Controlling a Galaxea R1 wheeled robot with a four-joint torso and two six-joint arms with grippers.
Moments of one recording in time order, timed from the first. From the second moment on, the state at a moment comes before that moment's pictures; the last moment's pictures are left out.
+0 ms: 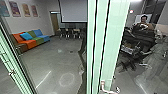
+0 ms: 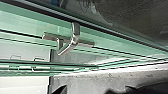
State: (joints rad) left arm 1.46 2.91 -2.52 0.22 0.08 0.00; right arm -0.79 1.76 -0.89 0.52 0.02 0.18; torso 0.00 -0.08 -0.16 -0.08
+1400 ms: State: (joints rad) left arm 1.46 2.91 -2.52 0.22 0.08 0.00; right arm -0.65 2.16 -1.14 0.86 0.18 0.18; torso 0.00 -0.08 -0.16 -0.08
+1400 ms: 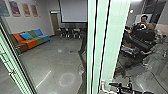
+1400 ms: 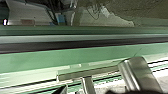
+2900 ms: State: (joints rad) left arm 1.46 2.91 -2.54 0.22 0.09 -0.01; right arm -0.87 2.43 -1.48 0.91 0.41 0.20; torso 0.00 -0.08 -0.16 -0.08
